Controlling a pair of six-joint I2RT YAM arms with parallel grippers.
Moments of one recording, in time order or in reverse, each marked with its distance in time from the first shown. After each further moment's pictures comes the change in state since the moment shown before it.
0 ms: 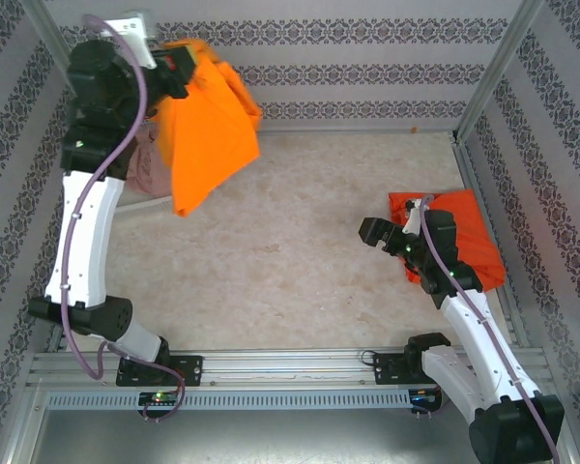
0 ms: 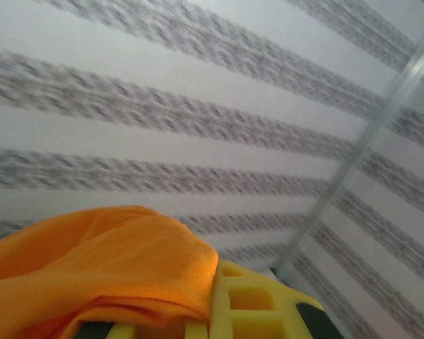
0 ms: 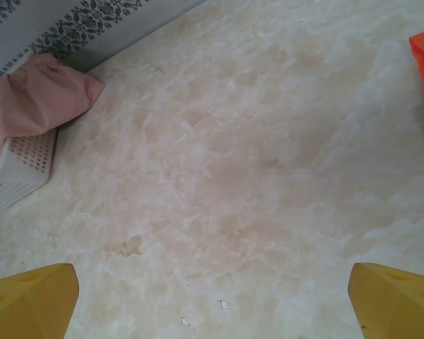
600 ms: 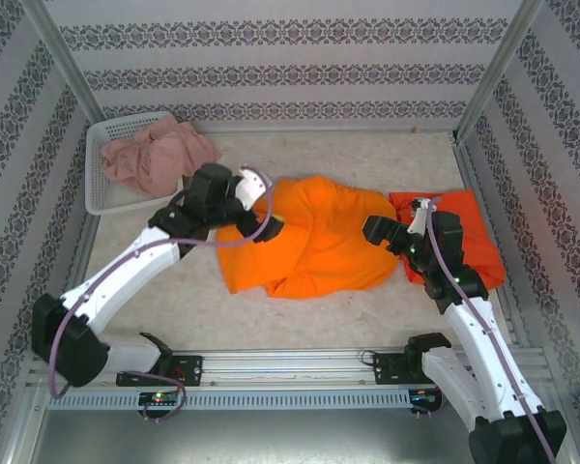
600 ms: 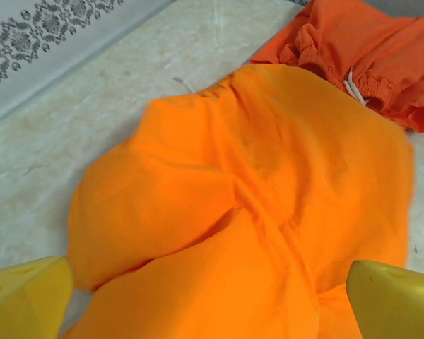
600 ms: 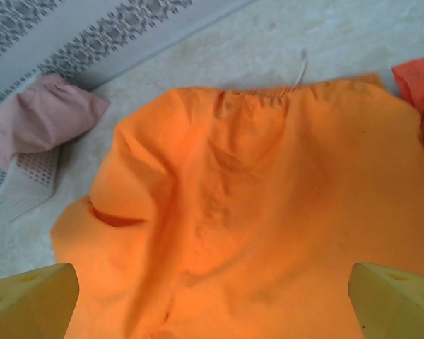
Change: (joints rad) left arm -0.362 -0.313 -1.032 0.161 -0.103 0.570; right arm 0.001 -0.033 0.019 -0.034 0.036 0.005
